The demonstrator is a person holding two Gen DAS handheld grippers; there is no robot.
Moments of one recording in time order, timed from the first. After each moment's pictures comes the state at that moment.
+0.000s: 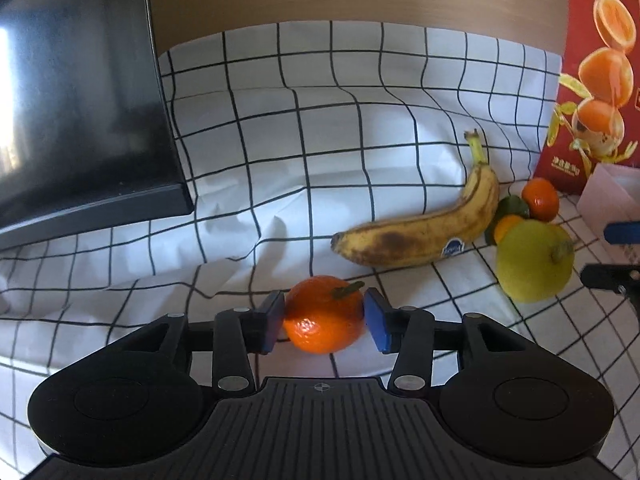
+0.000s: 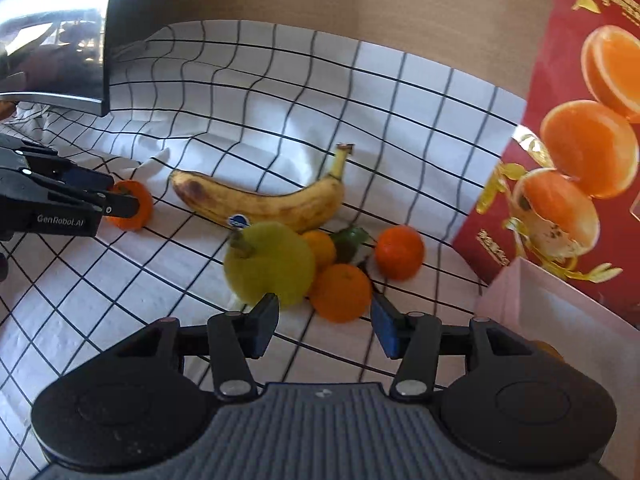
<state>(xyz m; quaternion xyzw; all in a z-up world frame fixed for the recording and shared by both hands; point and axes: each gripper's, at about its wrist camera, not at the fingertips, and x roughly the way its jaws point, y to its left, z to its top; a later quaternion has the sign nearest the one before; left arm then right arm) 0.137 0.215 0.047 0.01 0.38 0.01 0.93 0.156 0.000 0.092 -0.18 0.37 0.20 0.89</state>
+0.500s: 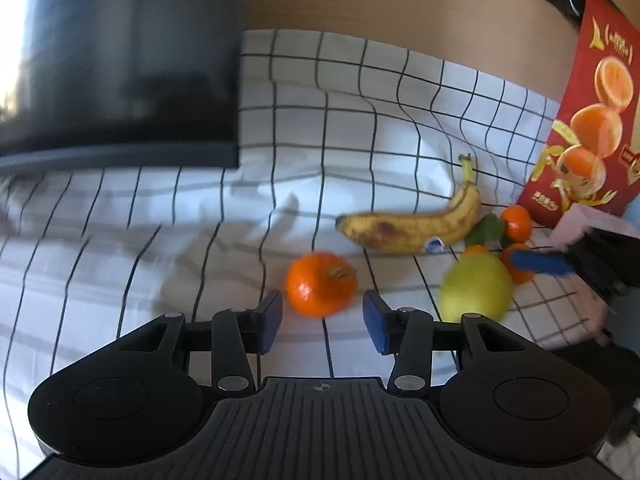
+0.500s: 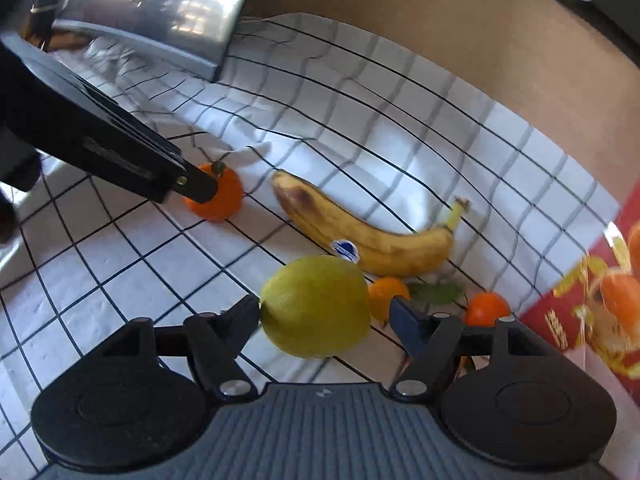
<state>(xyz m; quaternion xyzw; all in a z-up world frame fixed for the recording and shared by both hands) 0.084 0.228 0.063 -0.09 0.37 0.02 0.92 0.130 0.077 0.066 -0.30 0.30 0.28 0.86</state>
